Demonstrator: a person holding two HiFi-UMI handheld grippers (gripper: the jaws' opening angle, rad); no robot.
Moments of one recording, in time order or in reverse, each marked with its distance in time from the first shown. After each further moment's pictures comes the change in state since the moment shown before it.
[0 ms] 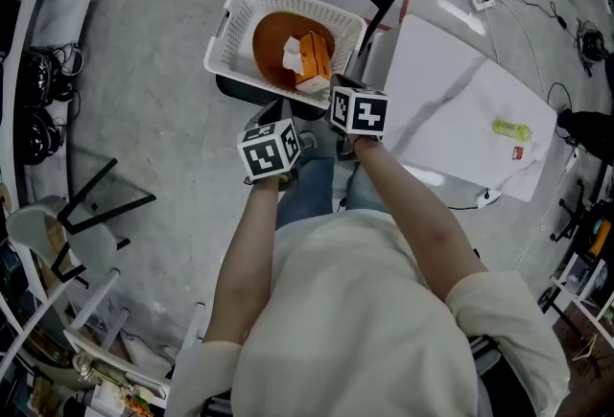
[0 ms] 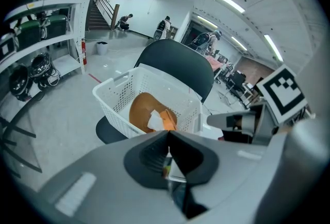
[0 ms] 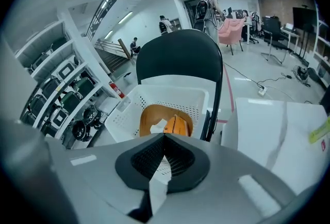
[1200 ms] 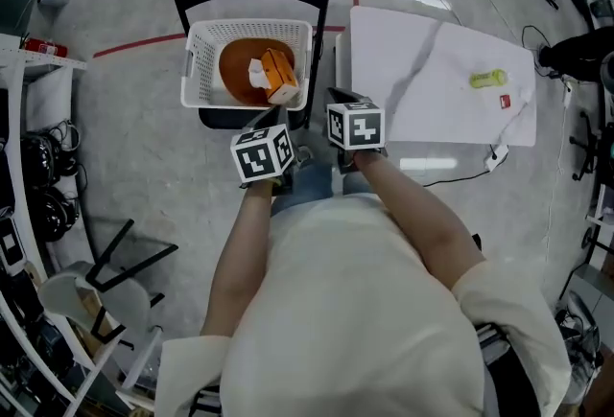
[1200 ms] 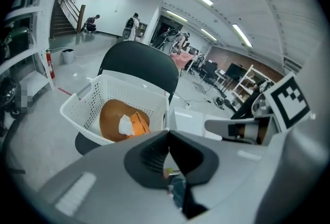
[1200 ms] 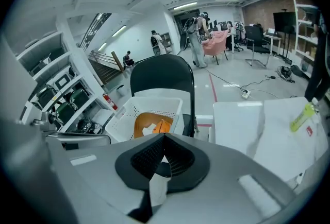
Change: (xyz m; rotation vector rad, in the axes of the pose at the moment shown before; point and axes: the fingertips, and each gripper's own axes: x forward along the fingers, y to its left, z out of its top) left arm -0.024 -0.078 0.003 0.245 0.038 -0.209; right arm -0.088 -0.034 -0.022 0.069 -0.131 -0.079
